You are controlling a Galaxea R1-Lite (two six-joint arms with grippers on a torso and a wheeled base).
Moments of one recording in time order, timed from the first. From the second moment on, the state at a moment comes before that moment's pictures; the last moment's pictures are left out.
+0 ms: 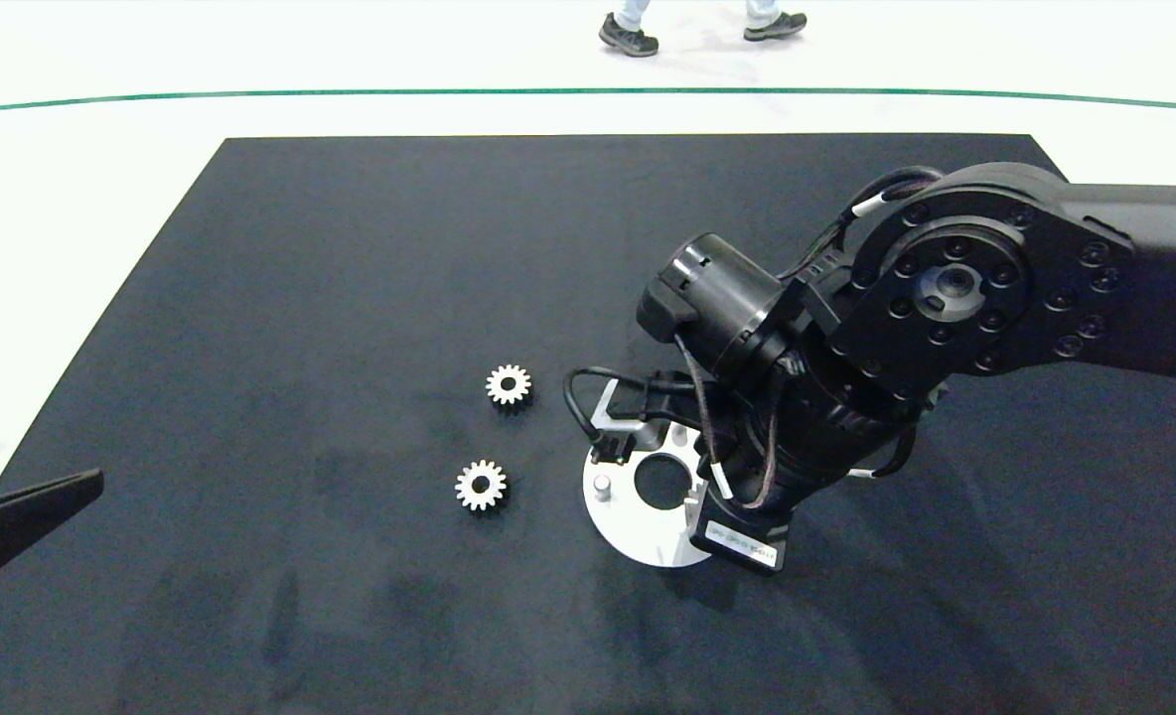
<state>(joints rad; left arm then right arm) -0.02 0.82 -0.79 0.29 -0.04 -0.01 0.81 2.04 -1.89 1.03 -0.20 -0.45</state>
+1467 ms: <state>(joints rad) -0.02 0.82 -0.79 0.29 -0.04 -0.01 0.81 2.03 -1.86 1.04 -0.26 -0.48</state>
